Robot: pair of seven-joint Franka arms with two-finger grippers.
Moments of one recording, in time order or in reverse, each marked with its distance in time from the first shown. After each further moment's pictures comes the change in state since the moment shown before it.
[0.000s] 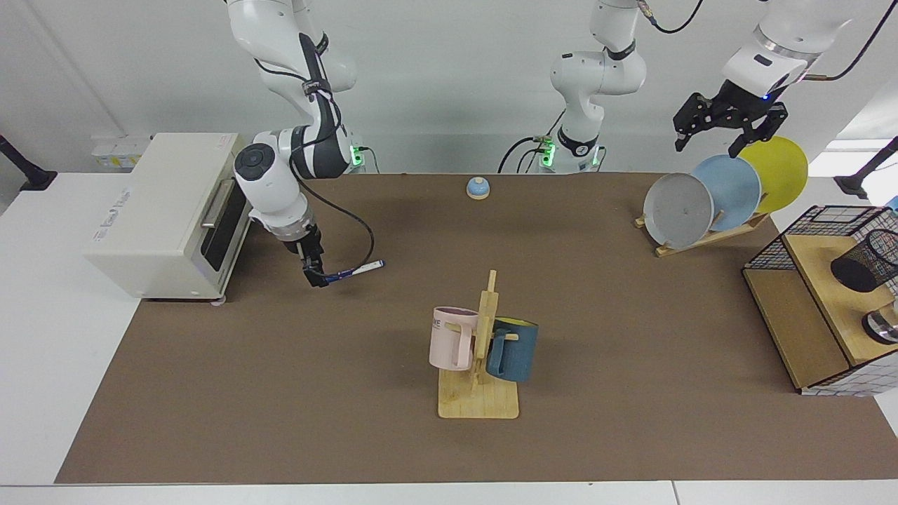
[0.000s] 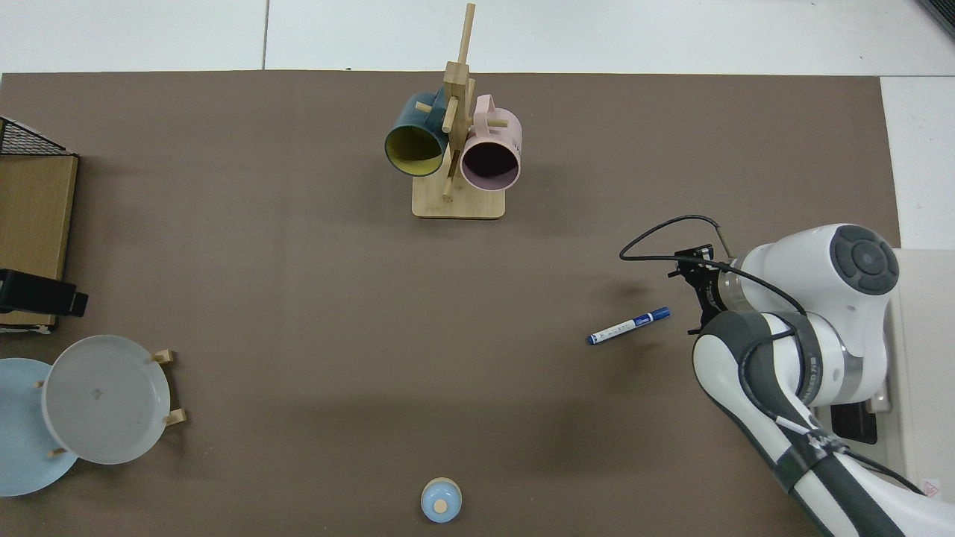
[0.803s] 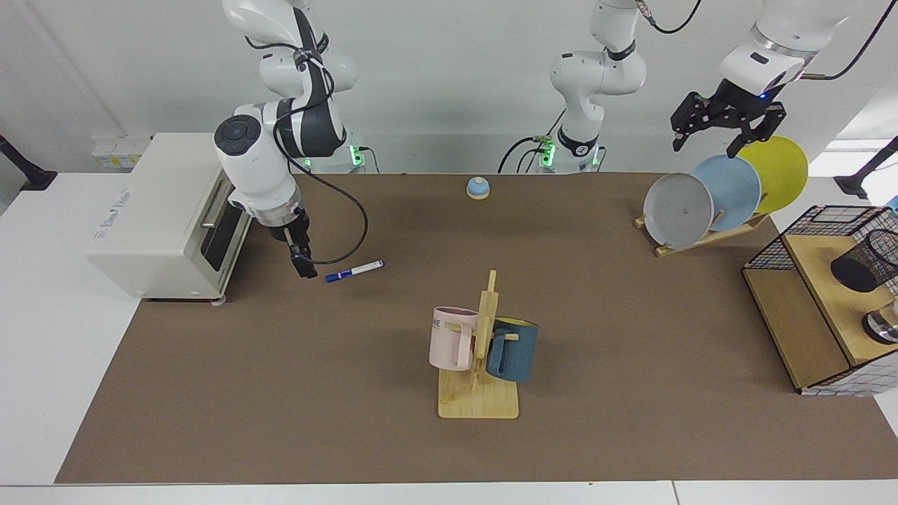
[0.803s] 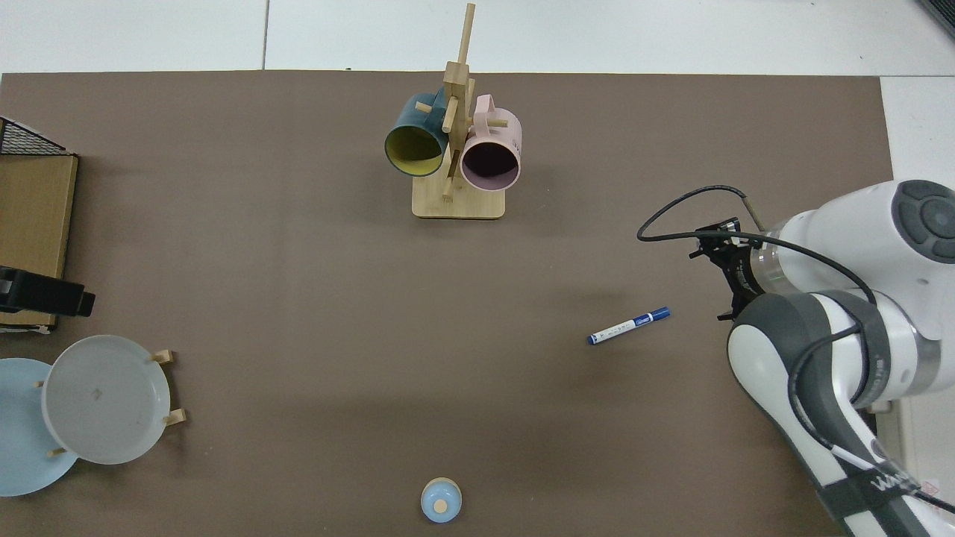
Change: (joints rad) left arm -0.011 0.011 0.000 0.021 0.000 0.000 0.000; right arm 0.003 -0.019 -0.010 0.178 -0.069 -0.209 -0.012
